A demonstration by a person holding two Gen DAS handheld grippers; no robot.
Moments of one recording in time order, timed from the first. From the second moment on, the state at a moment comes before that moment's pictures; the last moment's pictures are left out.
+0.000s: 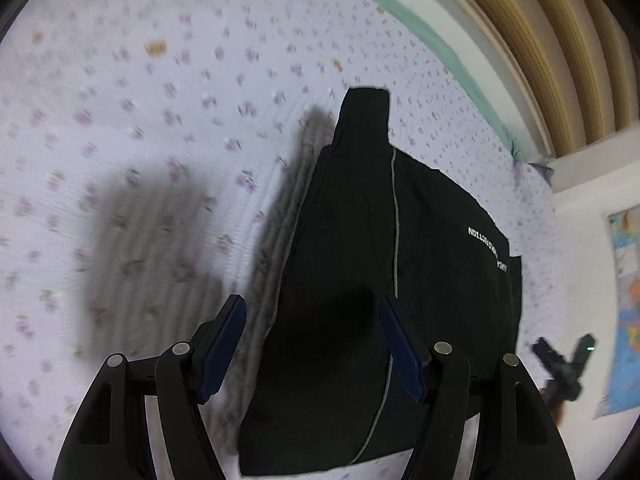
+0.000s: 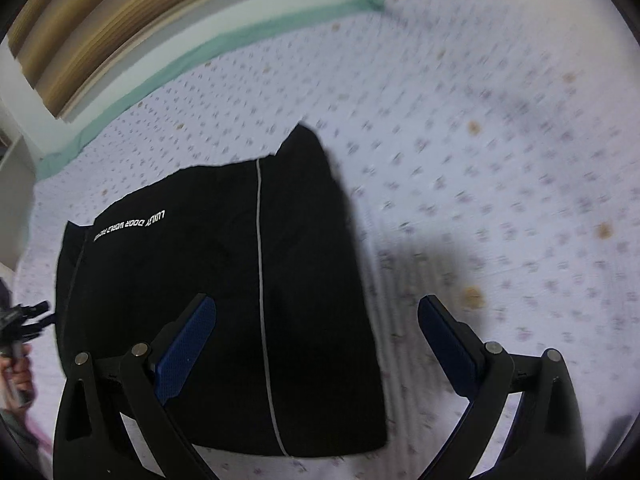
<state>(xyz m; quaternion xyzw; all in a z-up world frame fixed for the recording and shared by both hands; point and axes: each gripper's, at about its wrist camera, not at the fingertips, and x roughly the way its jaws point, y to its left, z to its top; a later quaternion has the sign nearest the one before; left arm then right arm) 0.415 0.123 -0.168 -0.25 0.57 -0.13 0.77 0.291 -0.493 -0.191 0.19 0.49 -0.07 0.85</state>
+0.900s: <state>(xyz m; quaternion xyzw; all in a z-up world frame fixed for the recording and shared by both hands) 0.448 0.069 -0.230 -0.34 0.59 -0.27 0.68 0.367 -0.495 -0.302 0.29 0.56 0.14 0.77</state>
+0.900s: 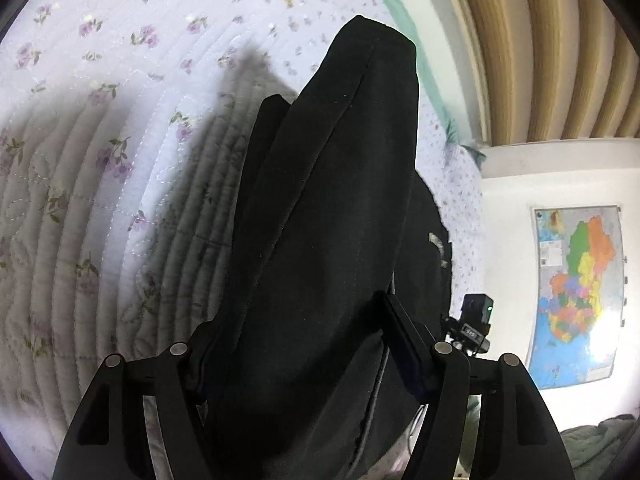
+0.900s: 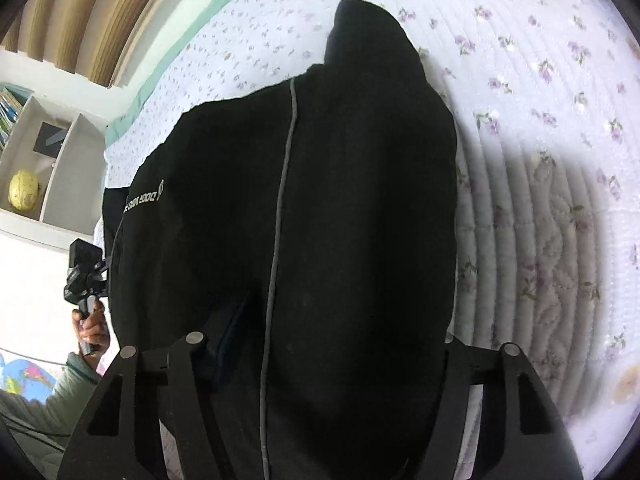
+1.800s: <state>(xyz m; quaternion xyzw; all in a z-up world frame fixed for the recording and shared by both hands) 0.244 0.017 -0.046 -0.29 0.46 -0.34 0.76 0.246 -0.425 -0.174 0.26 0.46 0.18 0.83</state>
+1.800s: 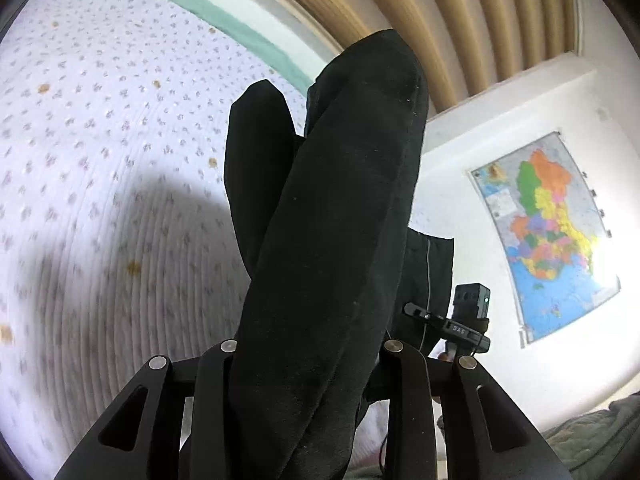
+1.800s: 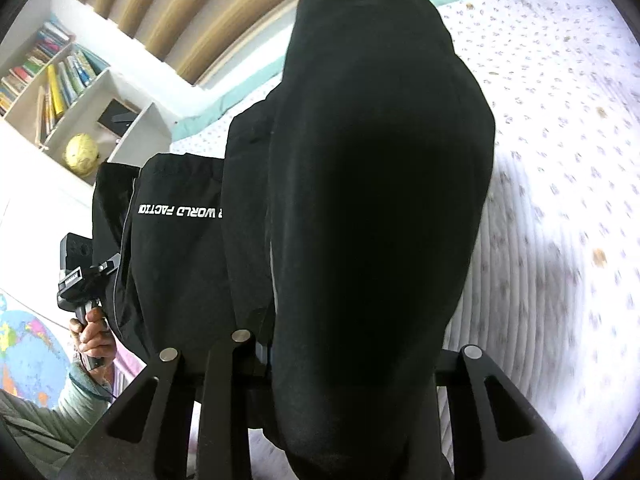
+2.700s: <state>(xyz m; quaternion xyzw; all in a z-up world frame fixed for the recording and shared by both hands) 0.180 0.134 -0.274 -0.48 0.43 -0.31 0.70 0.198 -0.396 -0.313 0.27 0.48 0.13 0.82</state>
